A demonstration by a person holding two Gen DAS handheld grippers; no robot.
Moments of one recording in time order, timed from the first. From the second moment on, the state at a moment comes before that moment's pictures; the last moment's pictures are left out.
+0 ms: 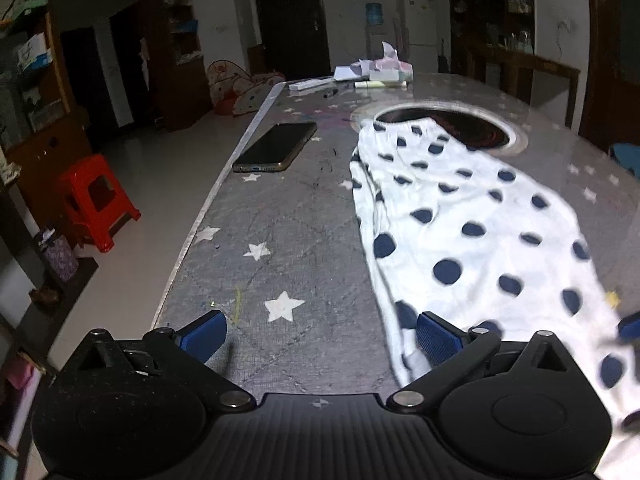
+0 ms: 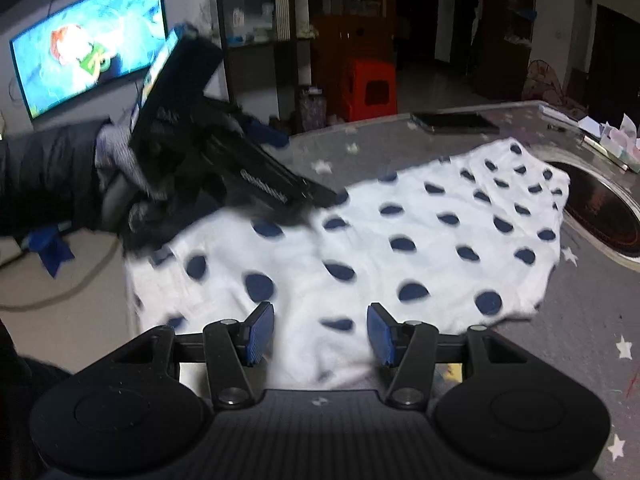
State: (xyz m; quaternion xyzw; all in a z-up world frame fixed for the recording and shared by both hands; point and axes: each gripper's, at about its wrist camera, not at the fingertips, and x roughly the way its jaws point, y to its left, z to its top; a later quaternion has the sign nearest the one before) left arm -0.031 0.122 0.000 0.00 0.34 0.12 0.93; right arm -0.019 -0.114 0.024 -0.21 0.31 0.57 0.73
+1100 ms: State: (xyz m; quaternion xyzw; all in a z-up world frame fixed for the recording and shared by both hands) left arm -0.108 0.119 0.022 -0.11 0.36 0.06 0.92; right arm -0.078 -0.111 0.019 -0.22 0.31 0.64 0.66
